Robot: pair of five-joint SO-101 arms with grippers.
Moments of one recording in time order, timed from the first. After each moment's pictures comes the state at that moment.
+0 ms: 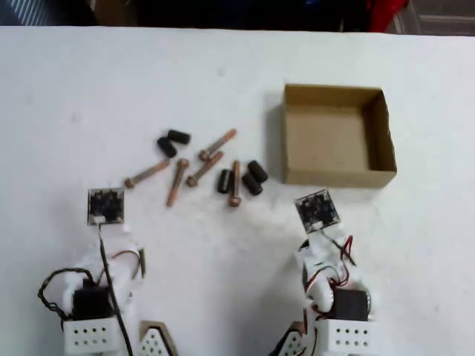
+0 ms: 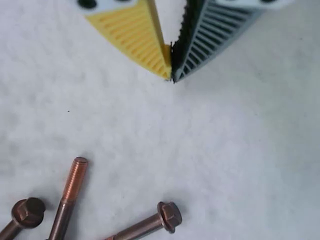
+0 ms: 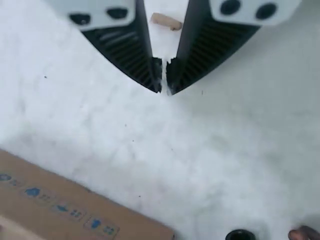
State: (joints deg) left arm -11.6 -104.0 97.1 73.7 2.5; right arm -0.5 -102.5 96.4 67.8 26.9
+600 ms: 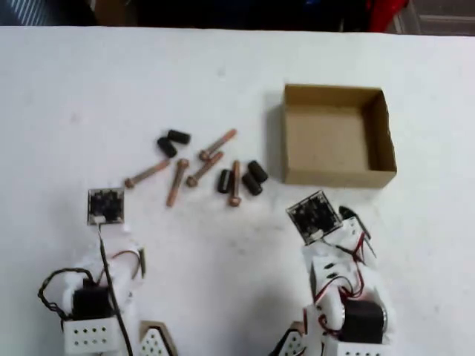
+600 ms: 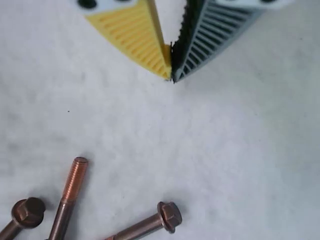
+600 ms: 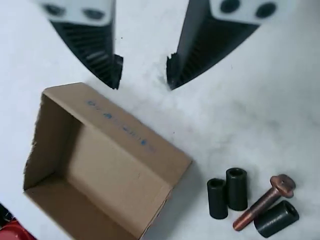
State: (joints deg) left arm -11.6 -104.0 97.1 73.7 2.5; right arm -0.4 -103.0 76.0 73.1 37.8
